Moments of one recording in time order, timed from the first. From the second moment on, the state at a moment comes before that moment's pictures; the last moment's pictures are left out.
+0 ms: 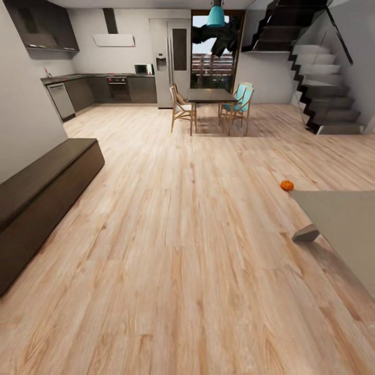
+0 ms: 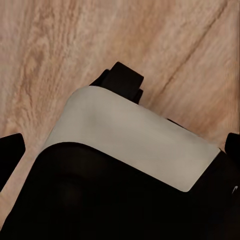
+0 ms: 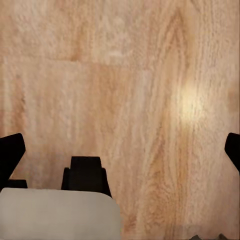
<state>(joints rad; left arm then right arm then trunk) -0.41 -0.06 -0.79 0.02 1.30 0.07 0.28 -0.40 0.01 0.13 0.04 0.01 -0.21 -0.20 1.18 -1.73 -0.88</state>
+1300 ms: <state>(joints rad) -0.41 -0.06 -0.79 0.02 1.30 0.07 0.28 -0.40 0.01 0.13 0.04 0.01 -0.21 -0.20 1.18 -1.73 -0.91</state>
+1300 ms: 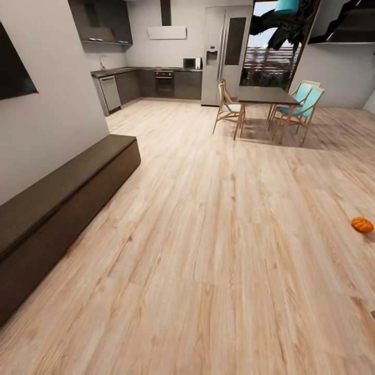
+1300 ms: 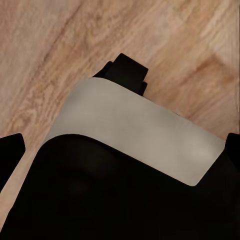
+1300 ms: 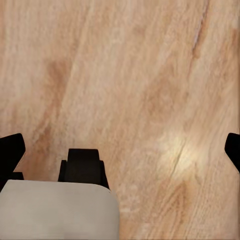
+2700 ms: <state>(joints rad) -0.41 -0.06 -0.79 0.02 1.30 0.07 0.28 -0.40 0.00 0.13 0.04 0.01 -0.21 -0.19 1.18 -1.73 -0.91</state>
